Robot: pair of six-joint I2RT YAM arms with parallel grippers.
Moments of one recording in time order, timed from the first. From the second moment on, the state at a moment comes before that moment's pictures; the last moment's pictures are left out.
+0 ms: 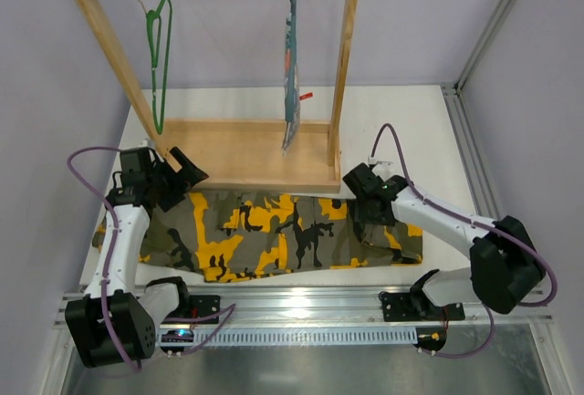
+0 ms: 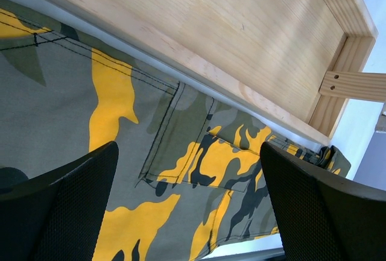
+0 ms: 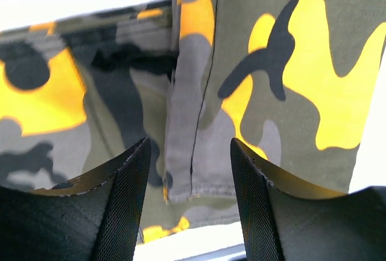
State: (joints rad) left arm 0.15 1.05 0.81 -0.58 0.30 -0.59; right arm 0.63 1.33 0.82 -0.77 0.41 0.75
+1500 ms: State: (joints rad) left arm 0.15 1.04 0.81 -0.58 0.29 -0.60; right arm 0.65 1.33 0.85 -0.76 0.34 0.60
